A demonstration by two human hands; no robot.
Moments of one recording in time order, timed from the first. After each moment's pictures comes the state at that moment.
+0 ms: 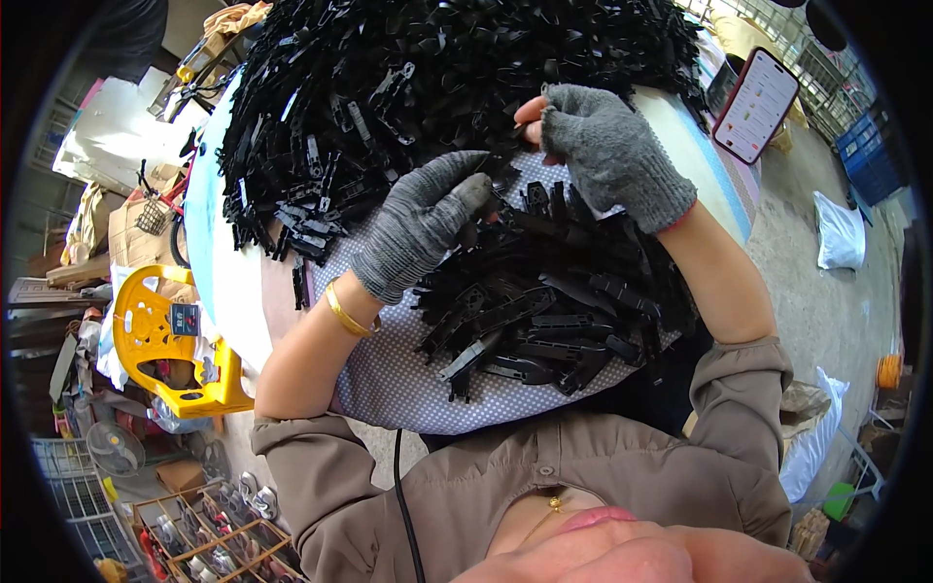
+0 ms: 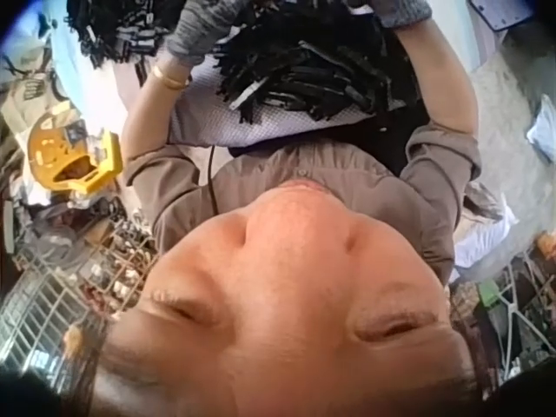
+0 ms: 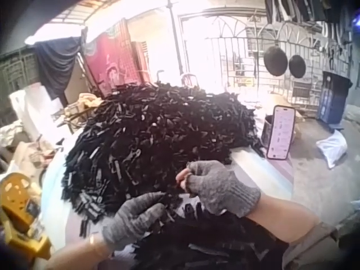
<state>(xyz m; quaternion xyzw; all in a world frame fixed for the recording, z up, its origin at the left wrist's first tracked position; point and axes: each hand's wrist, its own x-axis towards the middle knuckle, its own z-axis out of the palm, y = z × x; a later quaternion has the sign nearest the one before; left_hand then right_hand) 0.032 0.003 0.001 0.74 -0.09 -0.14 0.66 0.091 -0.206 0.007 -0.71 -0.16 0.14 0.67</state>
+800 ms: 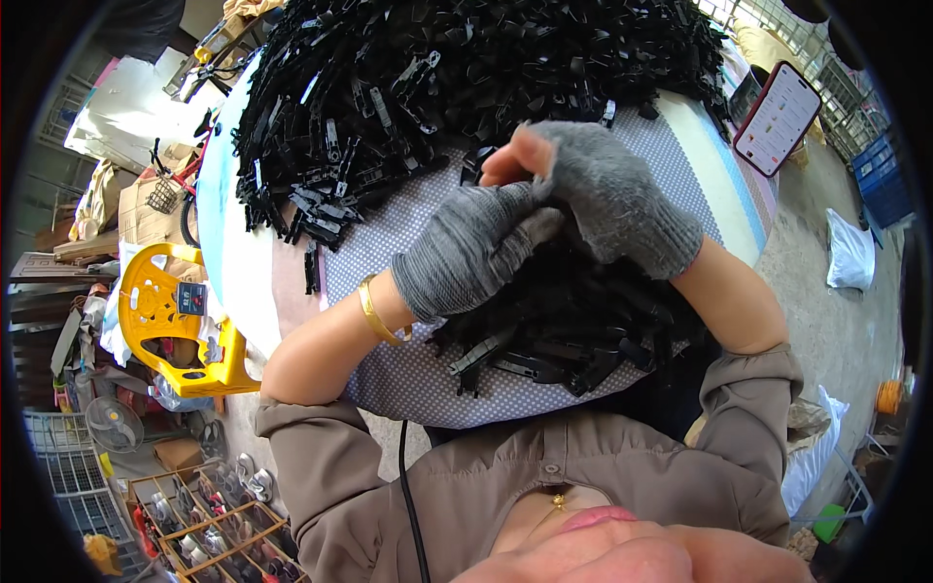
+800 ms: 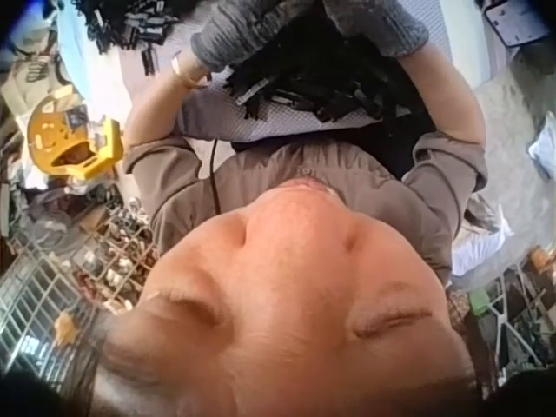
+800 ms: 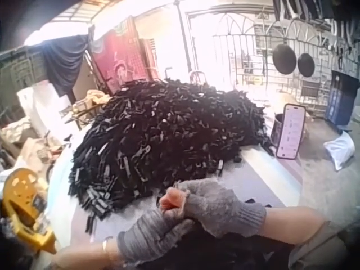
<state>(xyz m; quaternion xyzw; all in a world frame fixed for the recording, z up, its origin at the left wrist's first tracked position) 0.016 -0.014 0.001 0.84 -0.29 -0.01 0.47 0.064 -0.181 0.010 -0.71 -0.37 0.07 0.60</state>
